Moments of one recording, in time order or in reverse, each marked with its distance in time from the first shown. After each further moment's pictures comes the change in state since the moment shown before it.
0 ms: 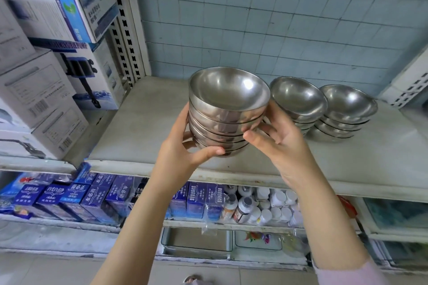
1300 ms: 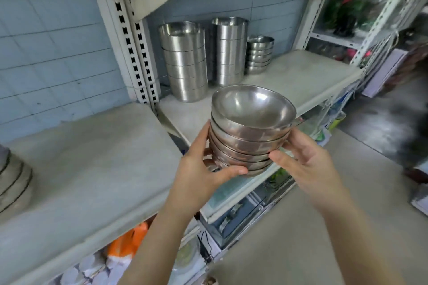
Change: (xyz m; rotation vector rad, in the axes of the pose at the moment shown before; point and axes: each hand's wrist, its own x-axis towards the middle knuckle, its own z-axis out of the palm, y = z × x) left_hand -0.008 0.186 0.599 -0.164 -0.678 0.162; right_hand -0.263 0.013 -0.550 -0.156 0.692 0.066
